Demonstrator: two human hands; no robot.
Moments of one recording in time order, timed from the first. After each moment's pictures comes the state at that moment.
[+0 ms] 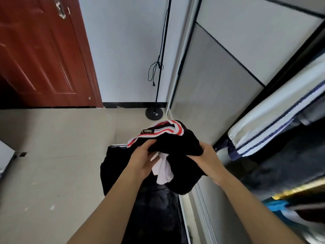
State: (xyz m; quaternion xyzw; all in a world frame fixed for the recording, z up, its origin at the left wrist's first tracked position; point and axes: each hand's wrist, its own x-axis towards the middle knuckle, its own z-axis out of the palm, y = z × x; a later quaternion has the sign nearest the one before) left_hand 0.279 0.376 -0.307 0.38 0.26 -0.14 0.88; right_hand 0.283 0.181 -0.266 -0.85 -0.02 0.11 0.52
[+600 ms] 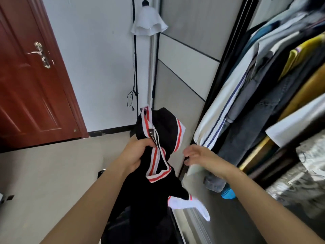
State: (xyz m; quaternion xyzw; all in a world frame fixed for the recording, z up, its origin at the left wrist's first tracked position) left_hand 0.196 0.345 -0.116 0.62 0.05 -0.12 0.77; right_hand 0.181 0.110 -0.128 -0.85 0.00 0.18 0.49
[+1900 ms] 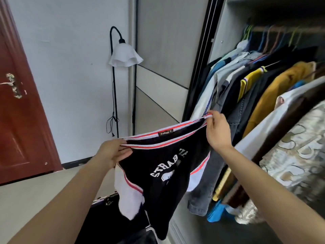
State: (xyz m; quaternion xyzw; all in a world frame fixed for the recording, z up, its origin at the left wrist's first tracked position) left_hand 0.270 0.335 -0.085 0.56 0.16 -0.10 0.81; right_hand 0.230 0.033 -0.030 -0.88 0.09 -0.35 0.30
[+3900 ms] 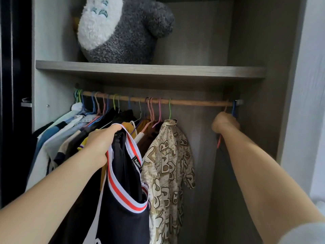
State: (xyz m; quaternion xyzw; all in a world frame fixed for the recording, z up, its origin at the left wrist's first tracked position) left_hand 0.261 -0.069 0.152 0.58 -0.26 -0.21 0.74; right_hand -0.002 -0.279 0.224 -0.68 0.65 -0.34 -0.02
